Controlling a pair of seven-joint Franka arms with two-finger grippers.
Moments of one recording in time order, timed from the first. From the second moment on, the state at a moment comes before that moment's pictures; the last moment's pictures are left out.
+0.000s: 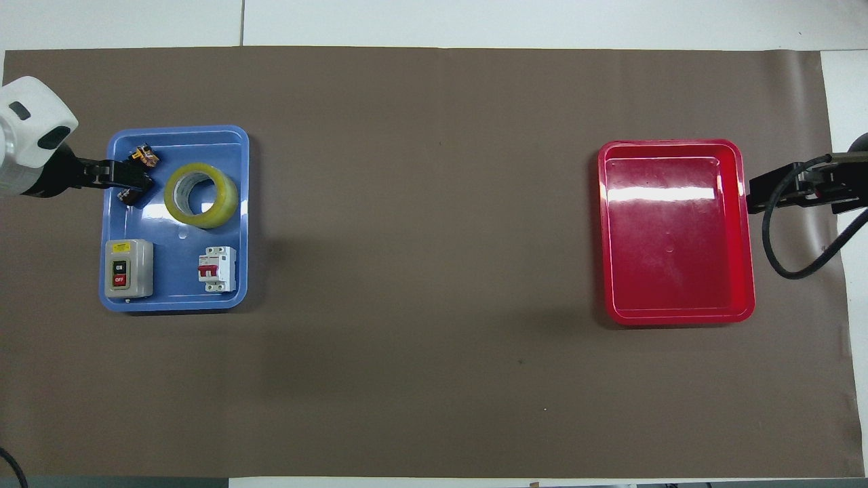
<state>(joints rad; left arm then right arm) -0.03 0.12 0.02 -1.85 0.00 2.08 0.12 0.08 0.00 -0.04 -1.53 -0.03 1.49 0.07</state>
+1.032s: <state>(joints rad) -0.03 0.30 0.02 -1.99 0.00 2.43 0.12 0.08 0.00 -0.04 -1.54 -0.02 1.49 0.07</state>
